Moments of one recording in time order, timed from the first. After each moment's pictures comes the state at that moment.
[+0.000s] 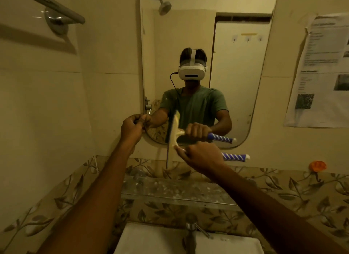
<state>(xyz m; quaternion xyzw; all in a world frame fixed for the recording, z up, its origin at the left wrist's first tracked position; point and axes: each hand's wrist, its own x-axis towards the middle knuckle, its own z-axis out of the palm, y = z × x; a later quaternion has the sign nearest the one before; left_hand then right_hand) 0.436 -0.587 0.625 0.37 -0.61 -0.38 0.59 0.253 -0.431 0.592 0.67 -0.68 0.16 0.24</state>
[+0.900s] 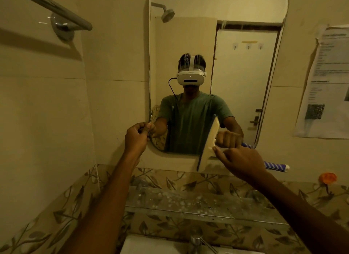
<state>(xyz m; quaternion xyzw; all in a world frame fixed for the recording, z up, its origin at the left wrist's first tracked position) 0.435 -0.594 0.617 0.34 -0.61 -0.39 0.61 0.177 -0.408 0.598 0.61 -0.70 0.18 0.32</state>
